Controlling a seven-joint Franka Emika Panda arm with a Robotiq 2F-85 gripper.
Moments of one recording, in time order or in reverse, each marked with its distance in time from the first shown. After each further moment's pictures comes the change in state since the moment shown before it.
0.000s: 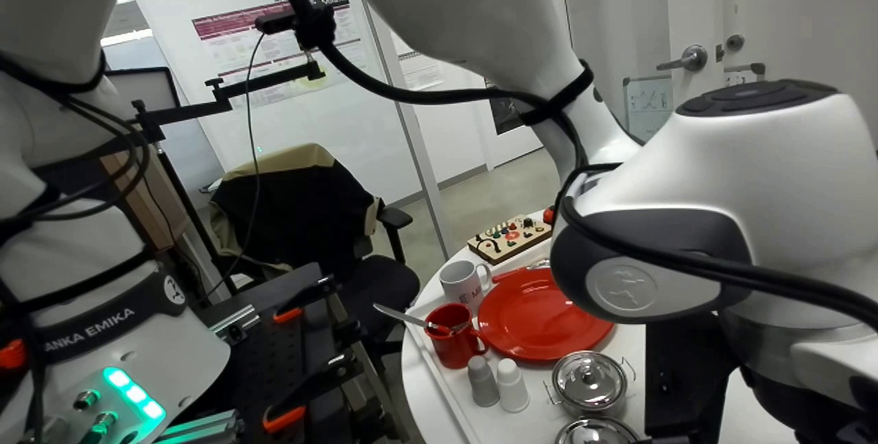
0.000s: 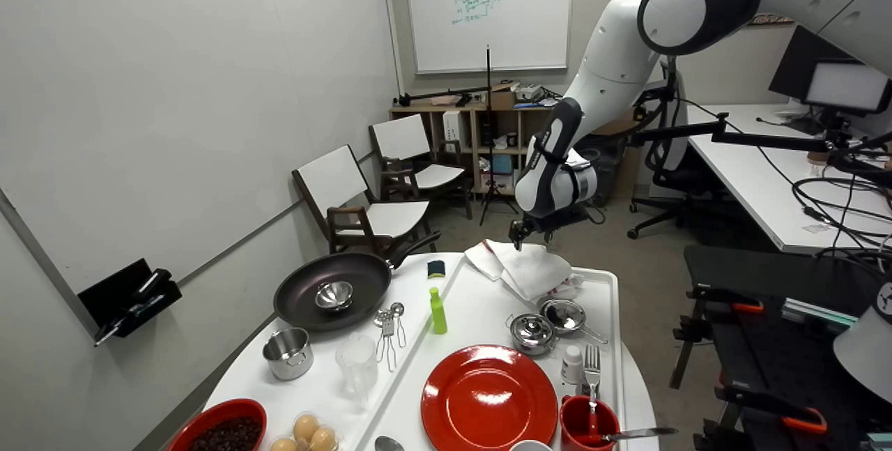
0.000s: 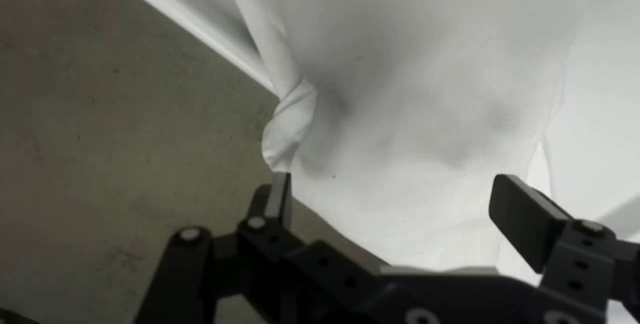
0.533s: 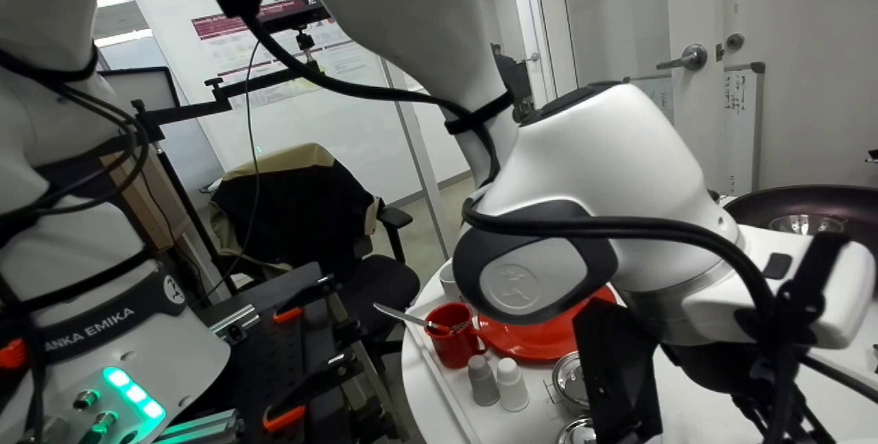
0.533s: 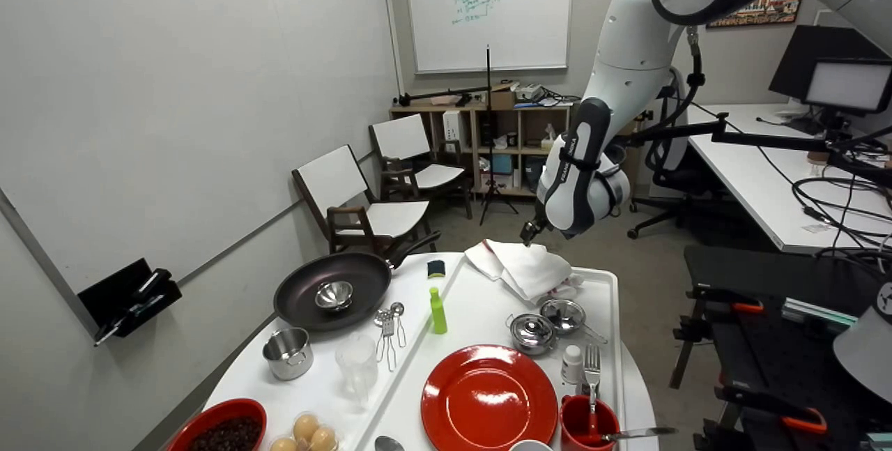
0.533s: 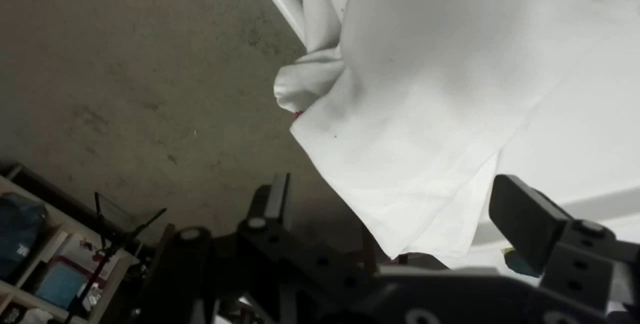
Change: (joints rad) arm 0.053 -0.111 -0.028 -0.285 -0.142 0.387 -0.150
